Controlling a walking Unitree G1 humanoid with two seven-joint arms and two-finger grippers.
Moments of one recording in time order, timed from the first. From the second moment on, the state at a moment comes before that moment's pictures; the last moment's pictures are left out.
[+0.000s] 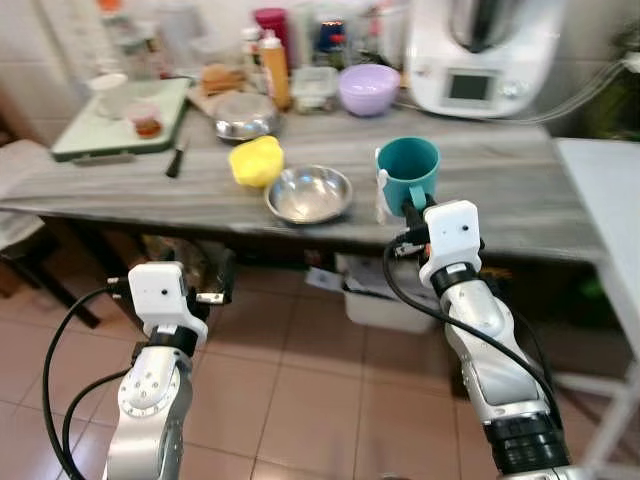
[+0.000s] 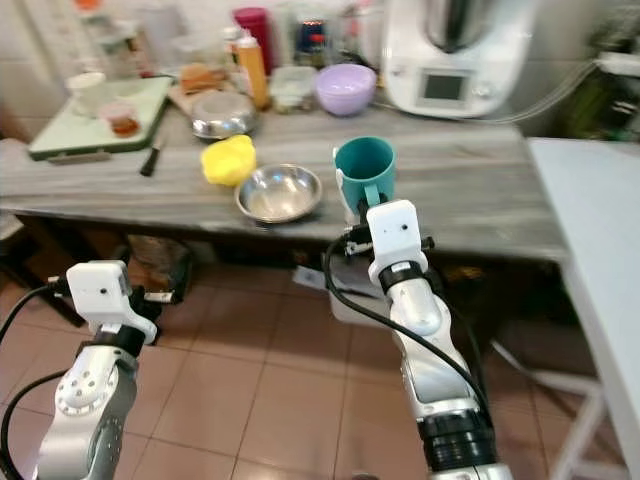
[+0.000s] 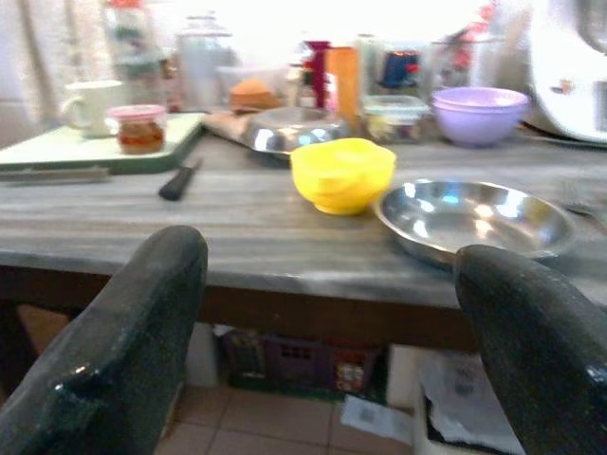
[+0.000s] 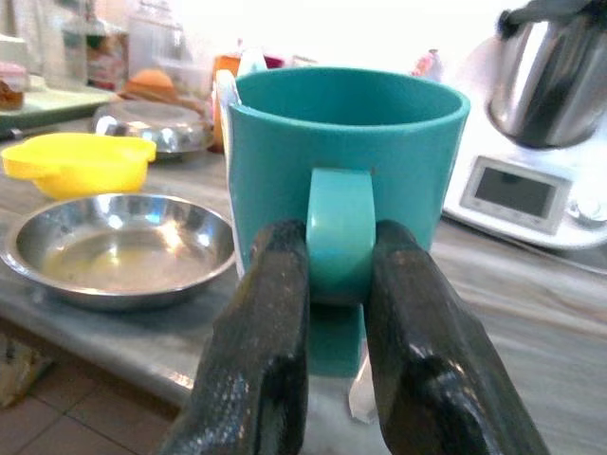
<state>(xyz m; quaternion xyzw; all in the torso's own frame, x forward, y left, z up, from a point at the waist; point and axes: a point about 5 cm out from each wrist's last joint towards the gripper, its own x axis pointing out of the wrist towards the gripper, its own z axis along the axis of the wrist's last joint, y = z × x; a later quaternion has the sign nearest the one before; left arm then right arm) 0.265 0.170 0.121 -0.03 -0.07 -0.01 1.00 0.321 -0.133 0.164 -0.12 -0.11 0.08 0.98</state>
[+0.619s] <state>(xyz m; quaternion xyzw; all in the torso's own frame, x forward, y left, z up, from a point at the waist) 0.260 0.164 0.119 -0.04 -0.06 -0.04 1.00 0.322 -0.140 0.167 -0.14 -0.11 0.06 0.98</state>
